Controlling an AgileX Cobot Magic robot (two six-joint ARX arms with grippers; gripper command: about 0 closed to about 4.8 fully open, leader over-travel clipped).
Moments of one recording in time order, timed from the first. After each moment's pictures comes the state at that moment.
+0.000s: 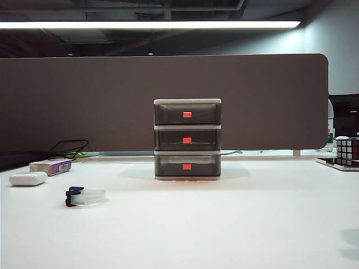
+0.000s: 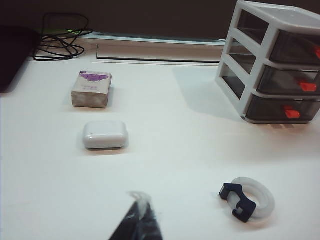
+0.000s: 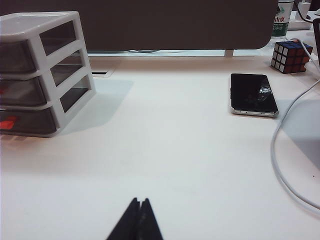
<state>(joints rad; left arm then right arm) 0.06 0.00 0.01 -0.15 0.30 -0.06 0.14 0.00 0.01 -0.10 0.07 0.03</state>
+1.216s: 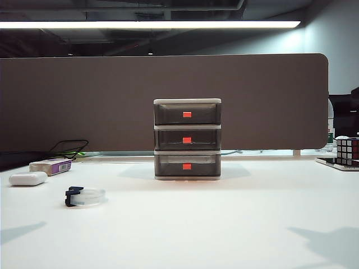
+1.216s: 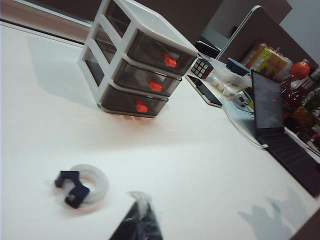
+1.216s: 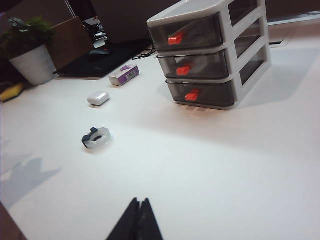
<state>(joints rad) 0.03 0.00 0.01 -0.09 0.72 -0.45 0.14 0.00 0.01 -0.11 -0.53 0.27</state>
